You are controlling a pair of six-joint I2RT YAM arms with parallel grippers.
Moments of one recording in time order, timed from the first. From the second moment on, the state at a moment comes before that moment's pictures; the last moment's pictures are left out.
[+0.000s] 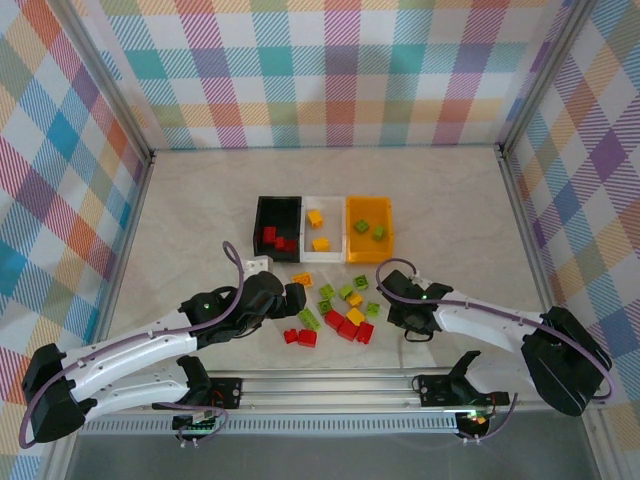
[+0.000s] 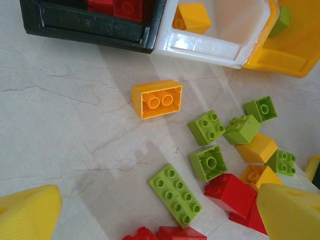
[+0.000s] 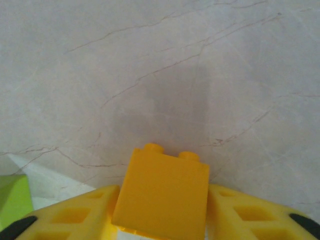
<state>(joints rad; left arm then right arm) -0.99 0.95 0.66 -0.59 -0.35 -0.94 0.79 1.22 0.52 -0.64 0.25 1.08</state>
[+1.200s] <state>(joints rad) -0.99 0.98 0.66 -0.66 -0.39 -0.91 0.70 1.92 1.48 -0.45 0.03 0.56</state>
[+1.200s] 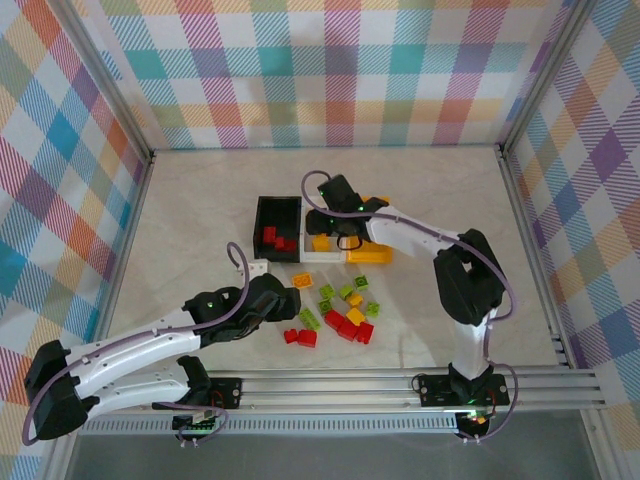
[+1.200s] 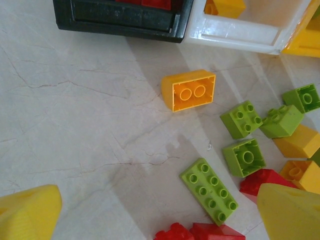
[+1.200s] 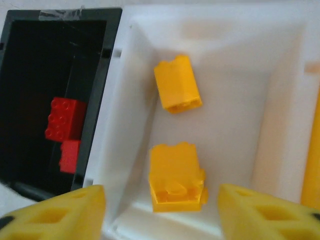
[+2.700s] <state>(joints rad) -1.20 1.15 0.53 -0.60 -0.38 -1.06 0.80 0.90 0.57 -0.44 0.06 0.80</state>
